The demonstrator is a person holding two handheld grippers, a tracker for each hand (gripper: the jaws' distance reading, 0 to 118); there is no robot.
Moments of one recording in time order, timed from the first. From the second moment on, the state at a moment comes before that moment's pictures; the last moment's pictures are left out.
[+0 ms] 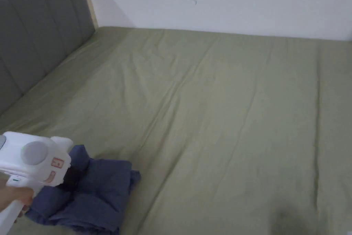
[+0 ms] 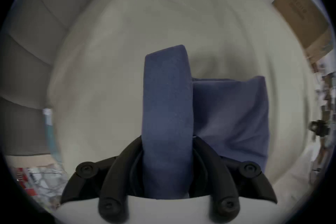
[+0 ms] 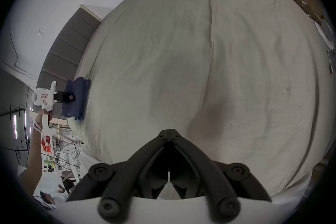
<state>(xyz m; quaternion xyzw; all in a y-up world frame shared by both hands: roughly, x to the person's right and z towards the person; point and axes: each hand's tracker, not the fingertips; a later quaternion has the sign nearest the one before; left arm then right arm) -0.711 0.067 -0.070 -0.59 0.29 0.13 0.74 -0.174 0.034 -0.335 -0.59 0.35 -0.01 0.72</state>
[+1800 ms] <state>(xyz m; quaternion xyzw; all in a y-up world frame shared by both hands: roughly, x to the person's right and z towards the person) -0.325 0.265 -0.128 -0.16 0.31 -0.04 0.94 -0.124 0.265 -0.274 -0.09 0.27 0.05 0.96</state>
